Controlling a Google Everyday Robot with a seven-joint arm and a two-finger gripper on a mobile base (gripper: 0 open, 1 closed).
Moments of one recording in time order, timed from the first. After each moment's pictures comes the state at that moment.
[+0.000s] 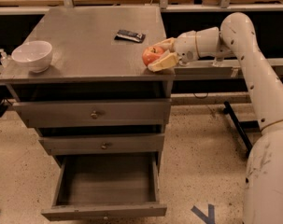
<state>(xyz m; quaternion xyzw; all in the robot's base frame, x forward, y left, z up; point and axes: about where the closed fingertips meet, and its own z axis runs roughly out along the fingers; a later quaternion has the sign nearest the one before) 0.753 -0.069 0.848 -0.56 0.61 0.28 0.48</state>
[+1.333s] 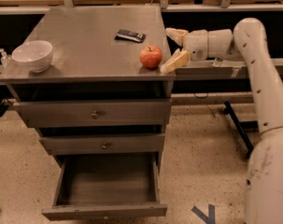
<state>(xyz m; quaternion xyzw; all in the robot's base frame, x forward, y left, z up) 0.746 -0.095 0.874 -0.53 0.57 0.32 0.53</state>
